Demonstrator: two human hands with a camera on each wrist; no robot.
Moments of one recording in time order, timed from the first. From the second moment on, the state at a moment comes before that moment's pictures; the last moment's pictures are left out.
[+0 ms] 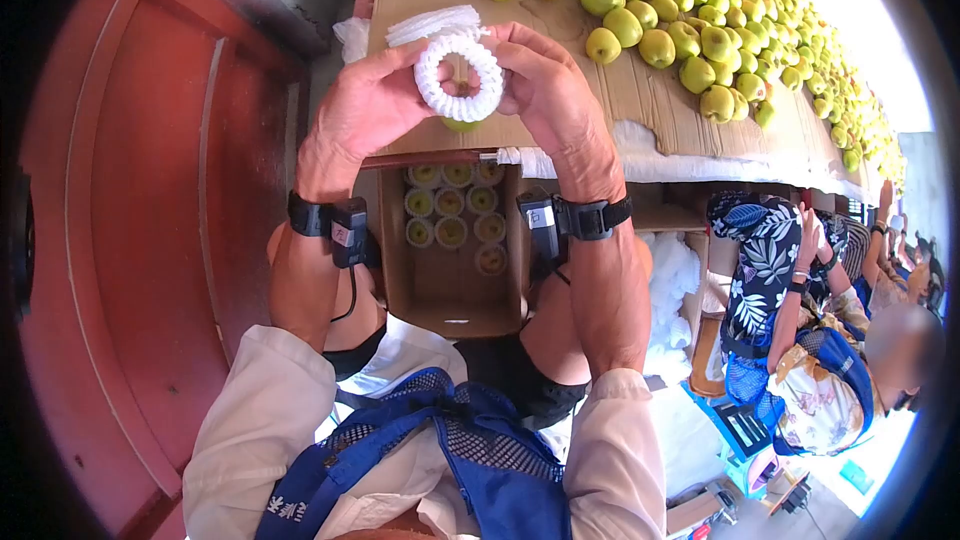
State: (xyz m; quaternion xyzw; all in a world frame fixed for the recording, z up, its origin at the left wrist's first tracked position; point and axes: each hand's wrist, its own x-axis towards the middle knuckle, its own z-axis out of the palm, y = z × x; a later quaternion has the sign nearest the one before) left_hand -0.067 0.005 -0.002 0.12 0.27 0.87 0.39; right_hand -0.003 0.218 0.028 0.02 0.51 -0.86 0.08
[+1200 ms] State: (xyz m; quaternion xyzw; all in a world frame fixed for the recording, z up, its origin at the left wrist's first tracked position) left_hand -0.064 0.020 -0.038 0.03 0.71 0.65 0.26; right_hand -0.015 0.206 -0.051 0.15 0.75 -0.65 -0.07
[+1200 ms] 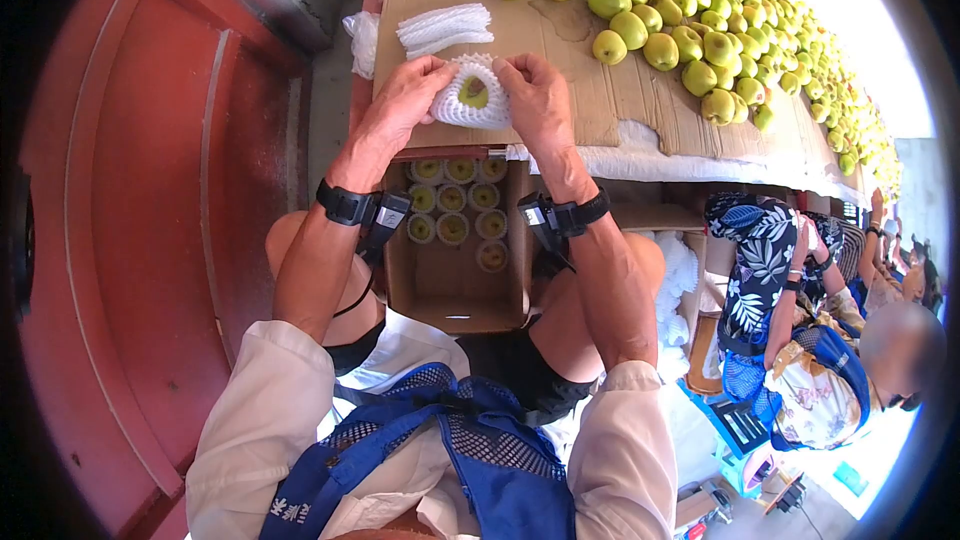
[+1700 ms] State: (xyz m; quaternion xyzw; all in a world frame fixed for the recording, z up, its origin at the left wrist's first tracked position) left_hand -0.078 0.028 -0.090 0.06 0.80 0.58 0.13; right_hand -0.015 0.196 -0.066 0.17 0.85 -0.48 -0.14
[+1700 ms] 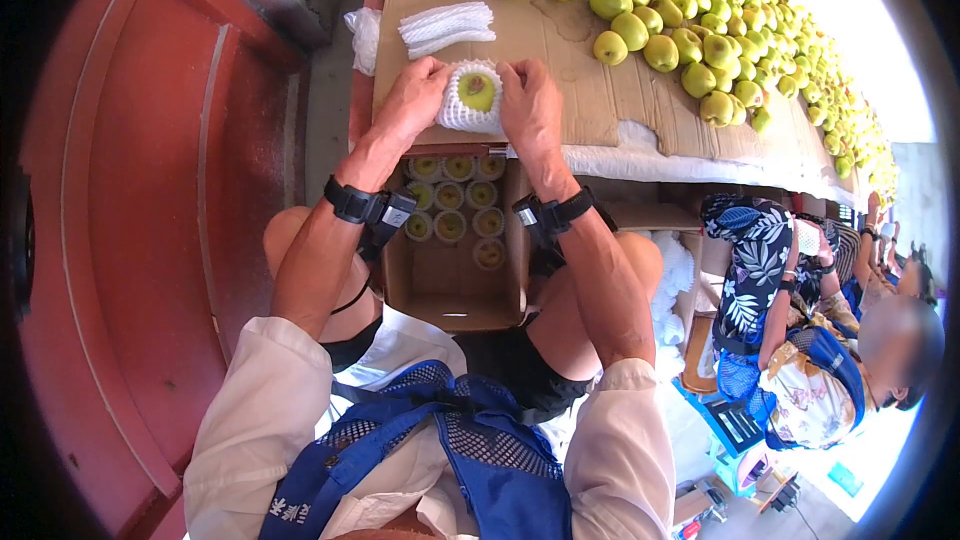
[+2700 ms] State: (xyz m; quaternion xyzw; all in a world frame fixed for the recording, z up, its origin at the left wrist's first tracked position) left_hand -0.049 0.033 -0.086 0.13 0.87 0.48 -0.06; right_hand -0.002 0.173 -0.071 0.17 0.87 -0.41 -0.23
